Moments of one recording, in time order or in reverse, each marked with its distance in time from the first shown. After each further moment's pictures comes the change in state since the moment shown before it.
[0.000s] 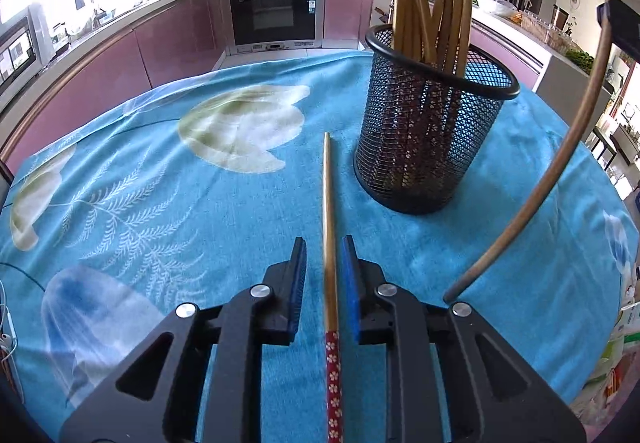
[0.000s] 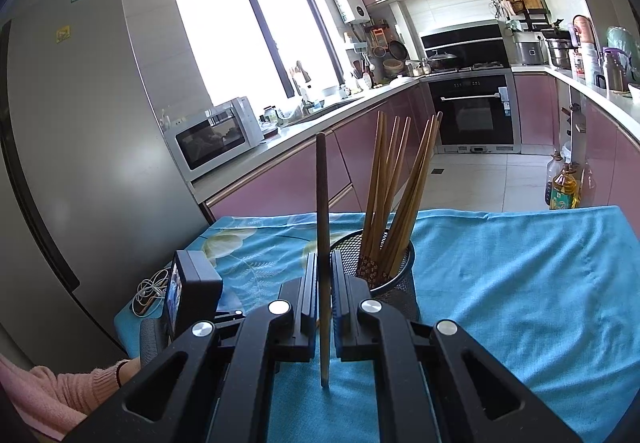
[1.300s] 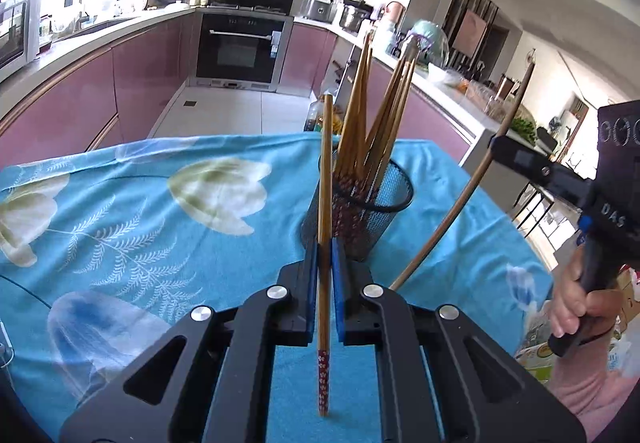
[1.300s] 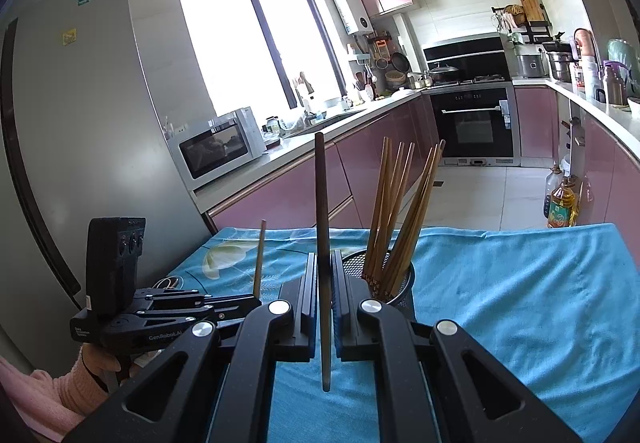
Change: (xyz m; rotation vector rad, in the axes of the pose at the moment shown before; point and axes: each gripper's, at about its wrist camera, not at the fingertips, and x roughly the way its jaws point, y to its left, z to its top) left arm -0.094 0.029 0.022 -0.087 -0.190 -0.253; right arm -0.012 0.005 0.012 -0.023 -0.041 -0.003
